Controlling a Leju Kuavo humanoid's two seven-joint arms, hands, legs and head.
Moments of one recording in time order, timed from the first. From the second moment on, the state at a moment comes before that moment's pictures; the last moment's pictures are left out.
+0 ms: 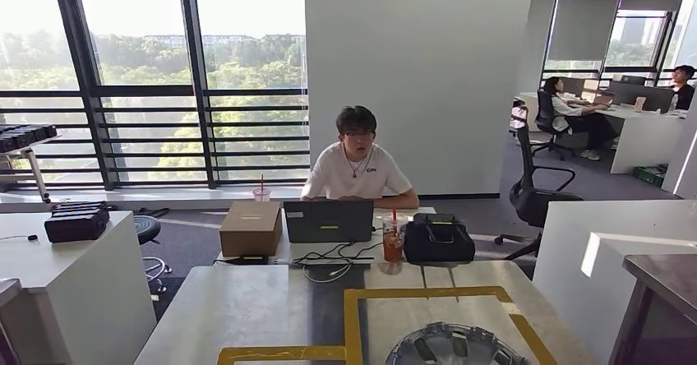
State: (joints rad) left arm -0.01 -0.31 1.55 -1.12 -1.15 -1.00 -0.57; right arm -0.78 -0.22 0.77 -0.53 1.02 0.18 -0.31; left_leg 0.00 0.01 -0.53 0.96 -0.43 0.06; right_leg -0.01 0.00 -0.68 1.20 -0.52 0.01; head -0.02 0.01
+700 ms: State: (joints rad) left arm -0.02 -0.34 1.54 -1.15 -1.11 -1.00 -0.56; right arm -0.21 -0.20 0.14 -1.58 1.32 -0.10 -0.11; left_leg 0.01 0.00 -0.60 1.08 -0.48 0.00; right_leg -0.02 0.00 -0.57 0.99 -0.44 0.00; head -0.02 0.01
